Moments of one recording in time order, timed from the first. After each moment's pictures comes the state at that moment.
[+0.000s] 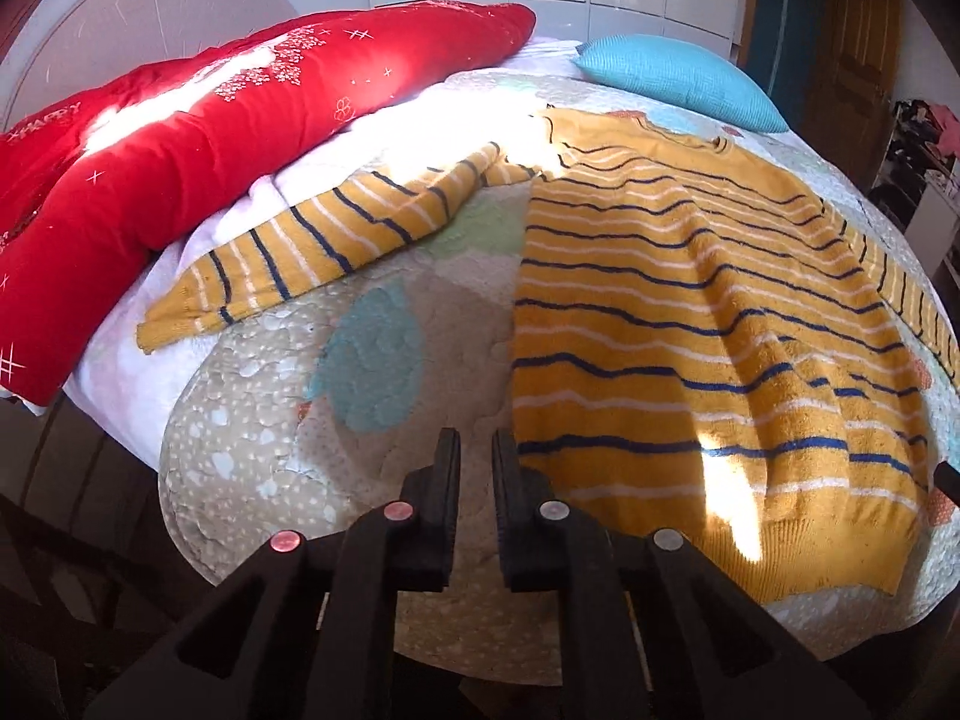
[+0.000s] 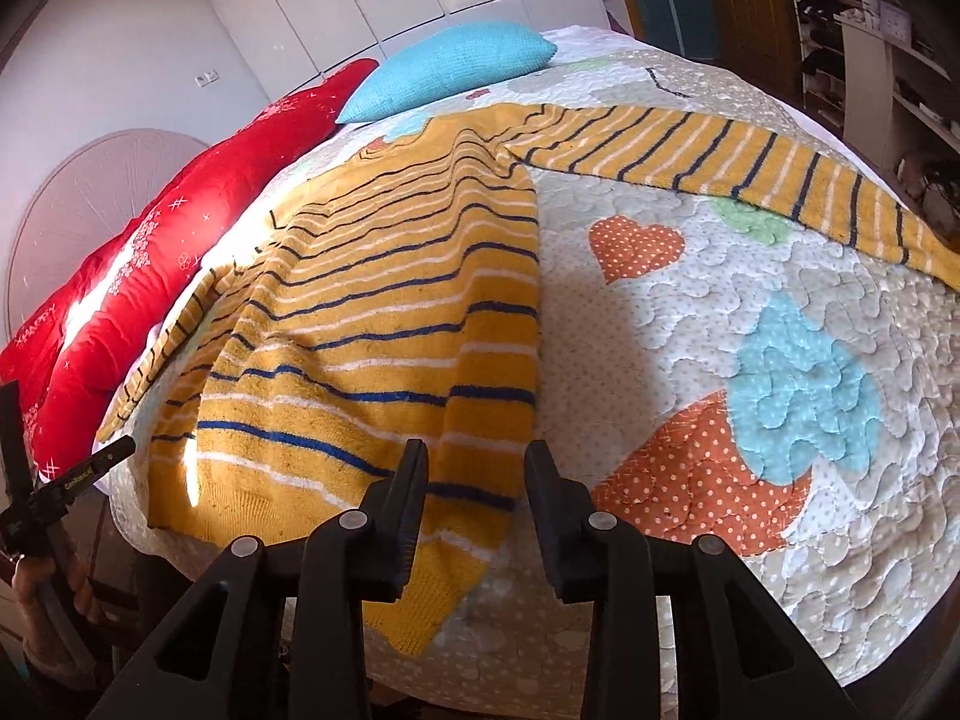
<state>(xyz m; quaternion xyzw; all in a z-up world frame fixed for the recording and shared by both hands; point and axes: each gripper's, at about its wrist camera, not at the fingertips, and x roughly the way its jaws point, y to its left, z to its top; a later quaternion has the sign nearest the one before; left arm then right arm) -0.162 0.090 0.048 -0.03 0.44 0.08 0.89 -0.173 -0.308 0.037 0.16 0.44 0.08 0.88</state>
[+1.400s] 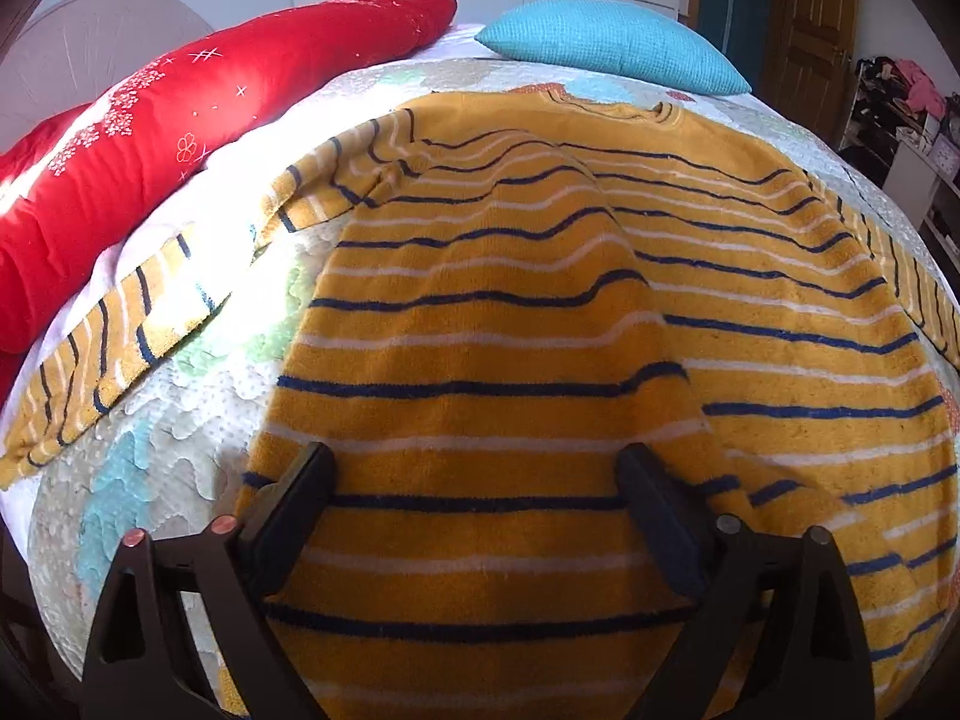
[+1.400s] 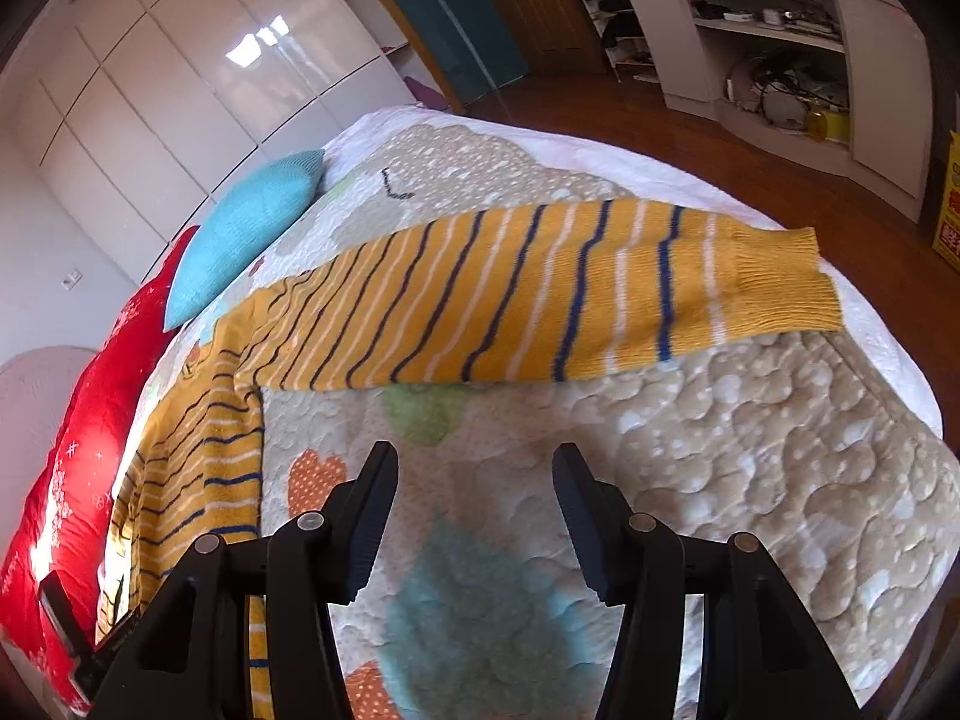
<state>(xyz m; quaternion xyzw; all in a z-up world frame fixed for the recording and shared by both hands) -0.040 0.010 -0.005 0.00 0.44 0.03 0.90 -0.134 -0.481 0.033 0.30 0.37 -0.11 0.87</state>
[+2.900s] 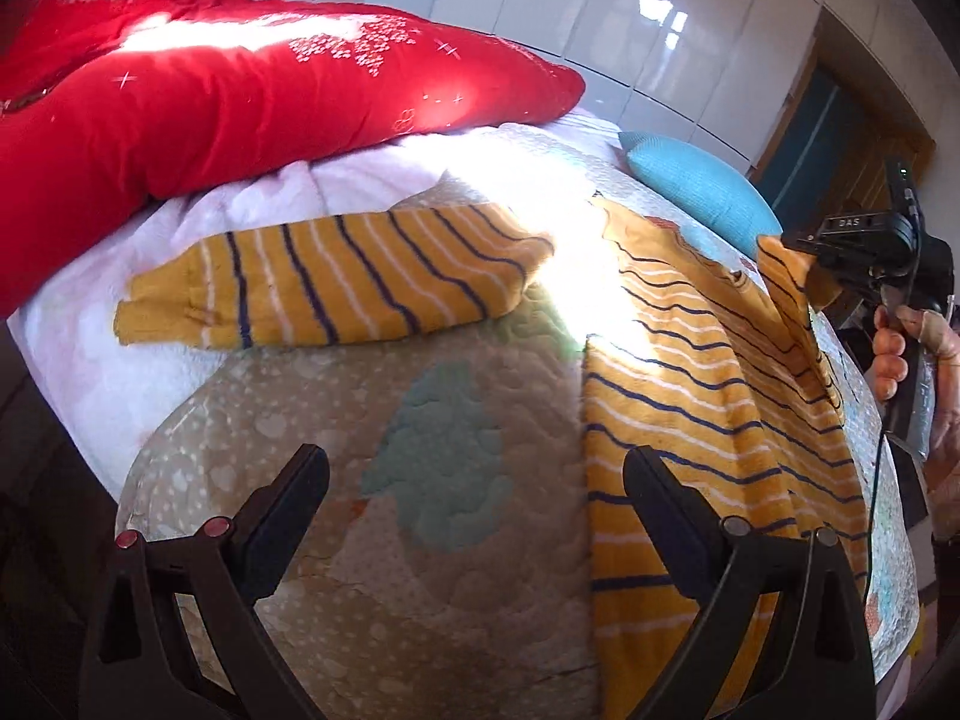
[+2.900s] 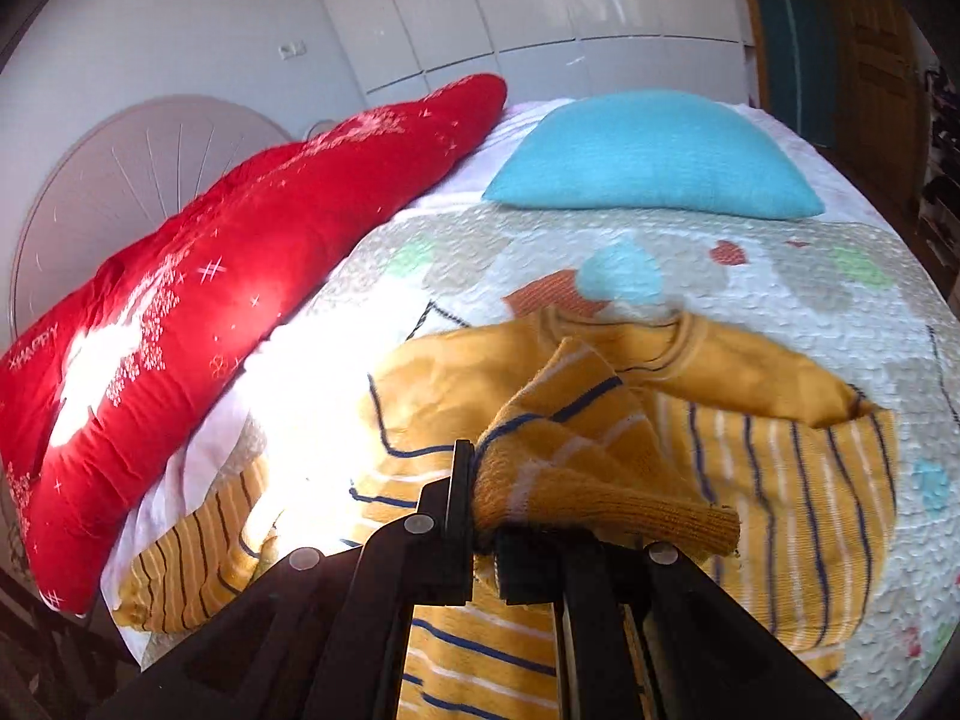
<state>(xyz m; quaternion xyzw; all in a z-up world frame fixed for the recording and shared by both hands) -0.138 0.173 0.034 -0.19 0.38 0.07 0.90 0.126 -0.100 0.119 0.07 0.42 0.18 0.89</state>
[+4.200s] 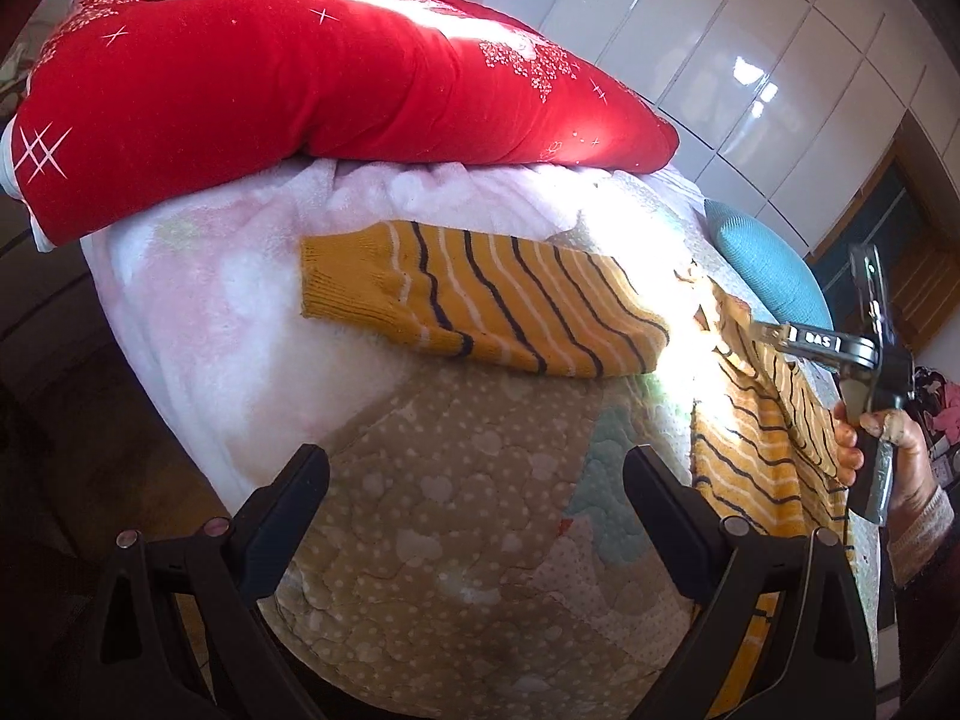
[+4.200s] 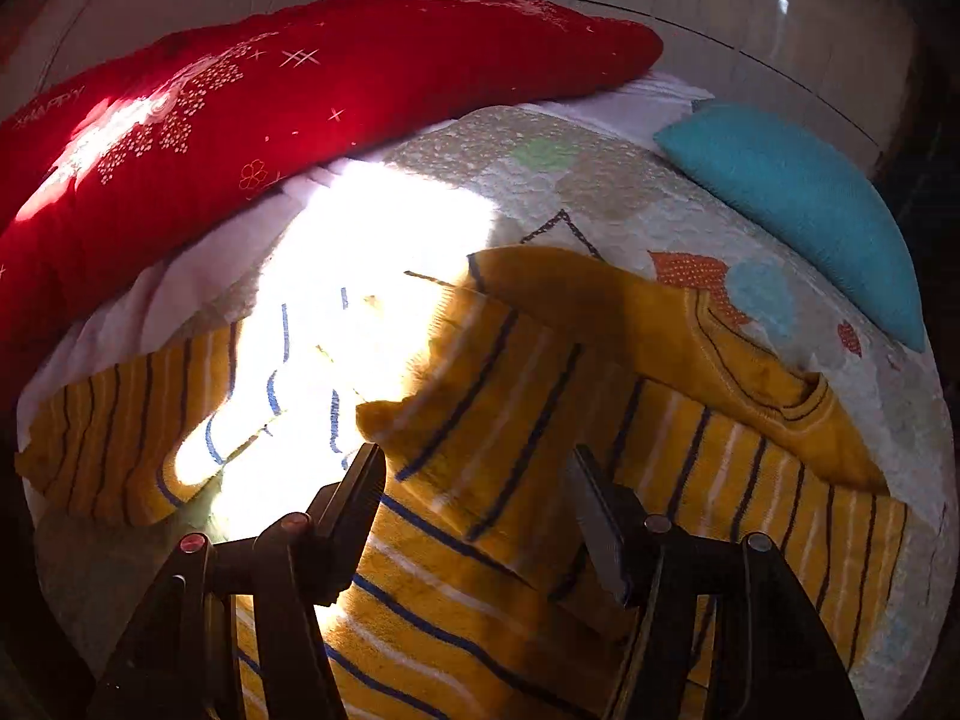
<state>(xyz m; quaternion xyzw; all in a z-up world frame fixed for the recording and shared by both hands) -0.179 0.254 0.030 -0.28 0.35 0.14 0.88 0.143 -0.028 0.073 -0.13 0.46 0.22 0.85</state>
